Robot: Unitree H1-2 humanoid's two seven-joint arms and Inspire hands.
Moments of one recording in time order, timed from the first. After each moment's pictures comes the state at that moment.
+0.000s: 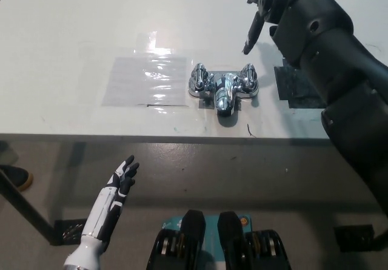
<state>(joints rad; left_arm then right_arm) 0.00 0.11 -0.06 -0.05 0.12 -0.08 -0.07 -1.55 -0.07 0.54 1.44 -0.58 0.38 0.41</state>
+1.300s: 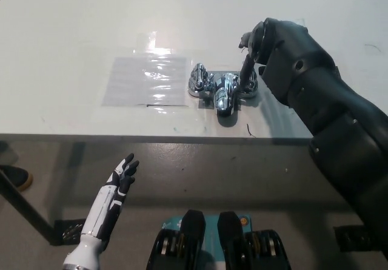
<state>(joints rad) -0.01 0.11 -0.06 -0.07 0.12 -0.08 -0.07 -1.44 -0.03 0.54 1.44 -0.56 0.41 0.40</state>
